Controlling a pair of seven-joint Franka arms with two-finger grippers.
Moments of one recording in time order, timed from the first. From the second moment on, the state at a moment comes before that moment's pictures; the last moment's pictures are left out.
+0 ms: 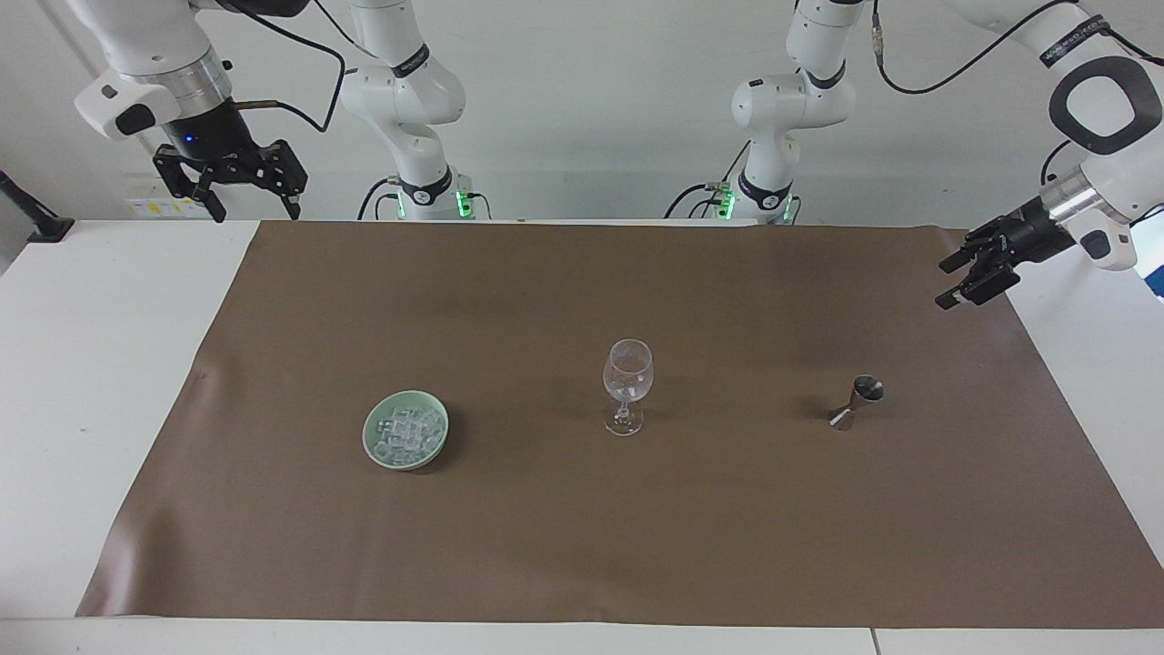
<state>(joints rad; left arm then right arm) 0.06 0.06 0.27 -1.75 -0.43 1.58 -0.64 -0.08 -0.06 -0.01 -1.55 -0.01 1.50 -0.16</state>
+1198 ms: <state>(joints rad) 0.12 0.20 0.36 -1.95 -0.83 1.77 -0.89 -0.08 -0.06 -0.01 -1.55 -0.01 1.50 -0.16</state>
